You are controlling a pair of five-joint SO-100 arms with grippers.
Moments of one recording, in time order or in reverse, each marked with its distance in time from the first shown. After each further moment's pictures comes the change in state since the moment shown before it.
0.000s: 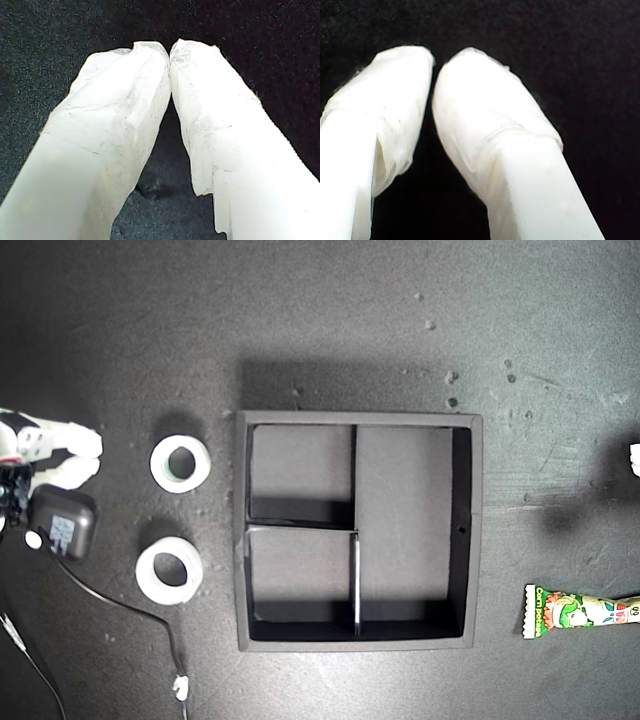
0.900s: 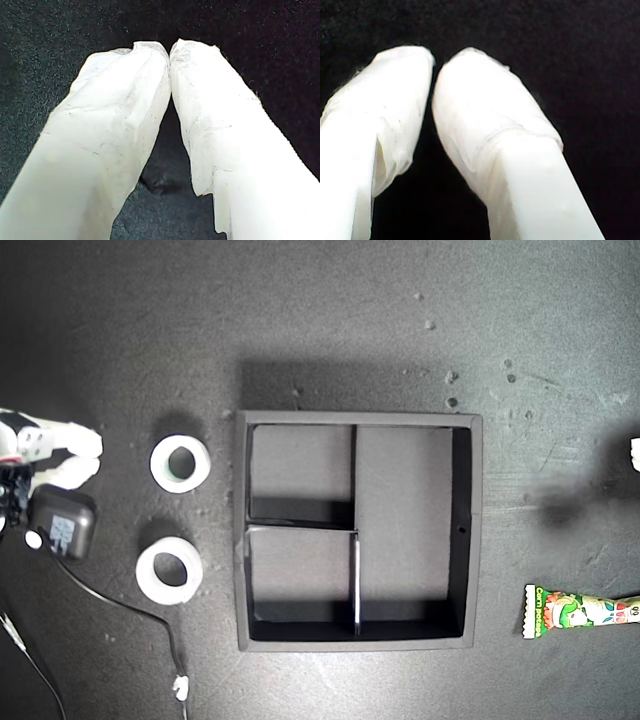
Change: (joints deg) arm 0 0.0 0.0 0.0 0.0 0.0; arm 1 1.7 0.0 0.0 0.0 0.0
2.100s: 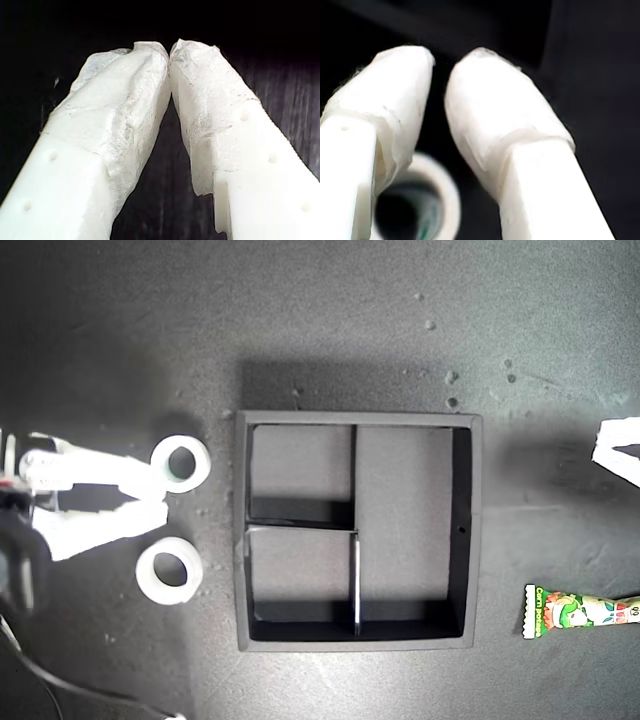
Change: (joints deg) arm 0 9.5 0.0 0.0 -45.1 -4.7; arm 1 -1.5 -0.6 0.0 -45.2 36.1
